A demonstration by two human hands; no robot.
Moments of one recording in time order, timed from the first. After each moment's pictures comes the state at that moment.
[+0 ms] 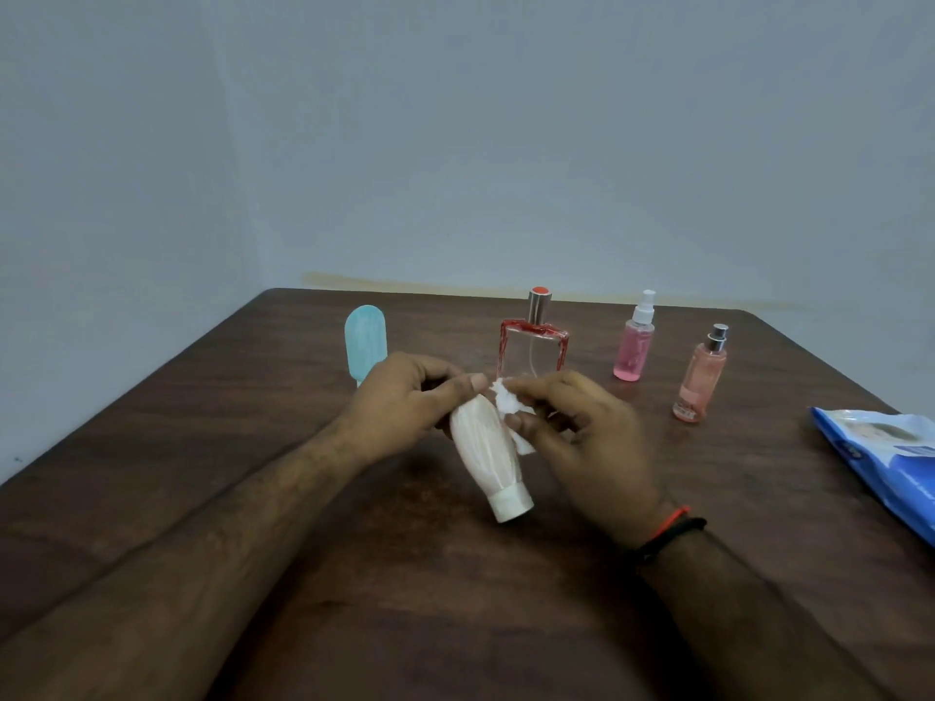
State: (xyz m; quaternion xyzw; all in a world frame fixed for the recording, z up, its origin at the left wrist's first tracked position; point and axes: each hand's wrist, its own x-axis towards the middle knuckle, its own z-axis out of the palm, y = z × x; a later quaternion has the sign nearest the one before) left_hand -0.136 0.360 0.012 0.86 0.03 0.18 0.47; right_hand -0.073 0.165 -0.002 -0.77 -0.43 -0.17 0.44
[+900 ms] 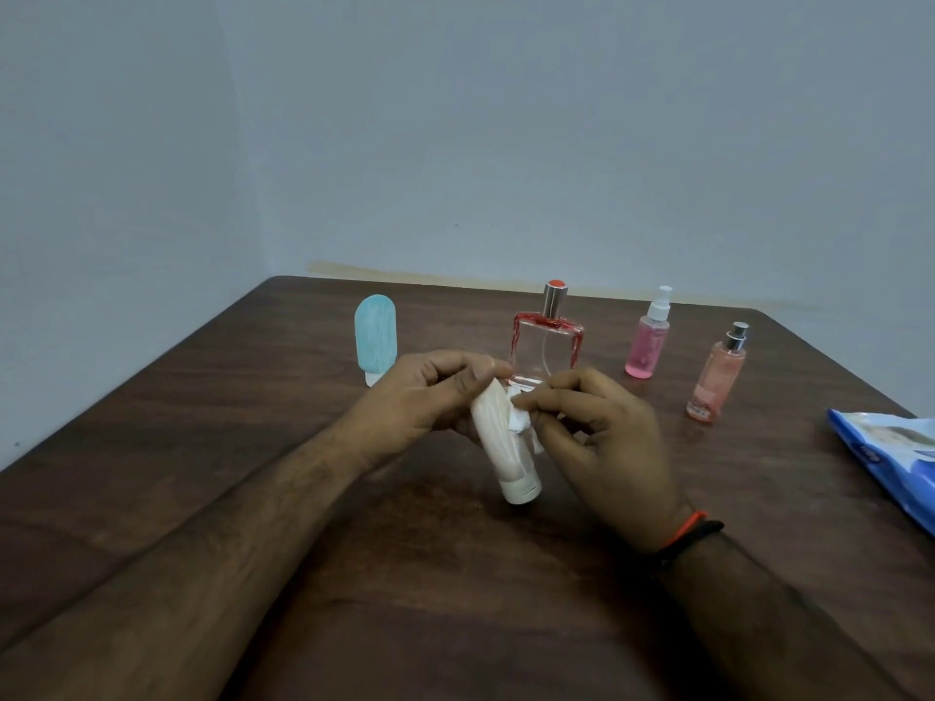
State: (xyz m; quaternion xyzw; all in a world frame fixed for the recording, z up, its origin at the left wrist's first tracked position) left_hand -0.146 0.357 0.009 0.73 -0.03 0.12 0.67; right_hand -0.078 0.166 0.001 -0.76 -0.45 -0.20 0.43
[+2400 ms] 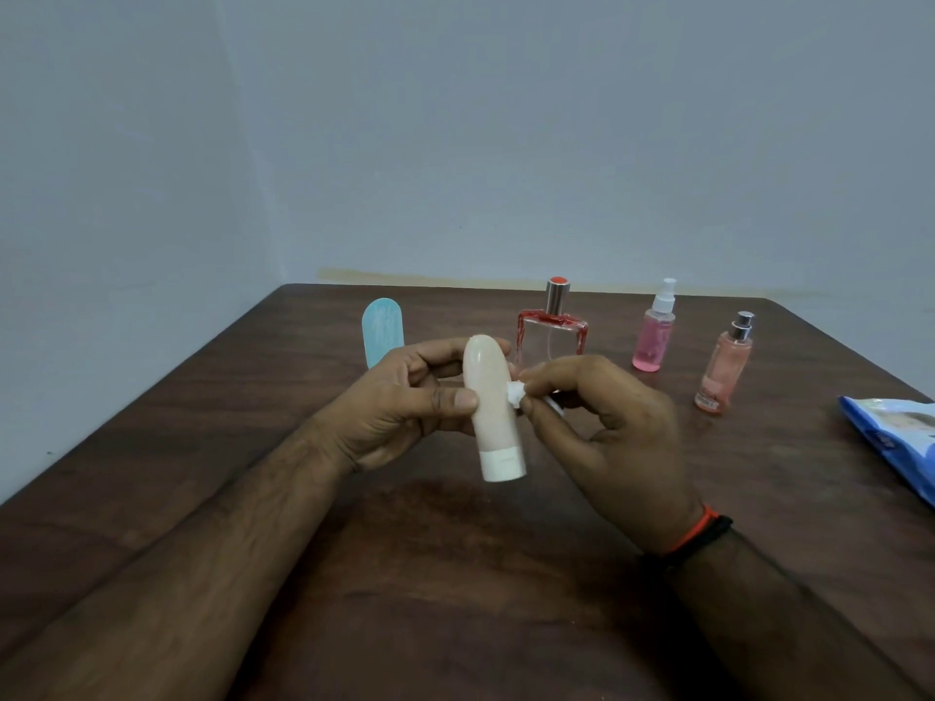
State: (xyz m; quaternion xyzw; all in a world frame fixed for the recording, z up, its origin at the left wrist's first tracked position) left_hand -0.154 0.371 0.016 0.63 -0.11 0.03 0.77; right_hand -0.086 0.164 0.005 -0.69 -0.50 -0.26 0.45
